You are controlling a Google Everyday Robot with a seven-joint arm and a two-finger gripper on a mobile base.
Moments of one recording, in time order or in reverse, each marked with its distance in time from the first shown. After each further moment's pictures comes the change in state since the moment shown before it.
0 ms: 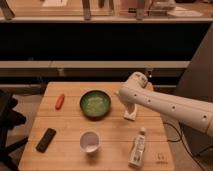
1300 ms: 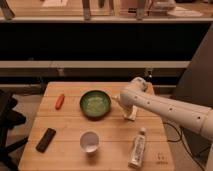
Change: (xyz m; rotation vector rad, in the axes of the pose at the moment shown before) arm -0.014 0.009 0.044 0.011 -0.097 -0.080
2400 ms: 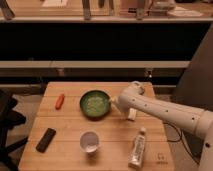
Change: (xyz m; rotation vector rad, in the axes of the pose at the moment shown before) arm -0.015 -0.004 0.027 0.020 -0.036 -0.028
